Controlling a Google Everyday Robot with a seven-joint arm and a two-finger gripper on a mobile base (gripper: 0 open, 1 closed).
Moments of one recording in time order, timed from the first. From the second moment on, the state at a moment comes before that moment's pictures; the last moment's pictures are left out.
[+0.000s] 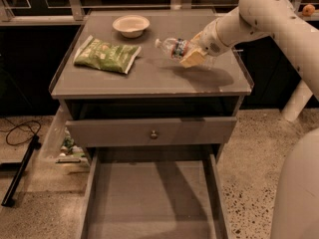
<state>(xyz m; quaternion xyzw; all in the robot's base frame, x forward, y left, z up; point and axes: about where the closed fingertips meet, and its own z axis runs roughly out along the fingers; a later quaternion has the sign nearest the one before) 0.744 -0.120 0.869 -0.55 0.74 0.09 0.39</state>
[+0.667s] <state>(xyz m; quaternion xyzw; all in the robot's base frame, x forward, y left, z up) 0.744 -0.120 0.869 -0.55 0.74 0.09 0.39</state>
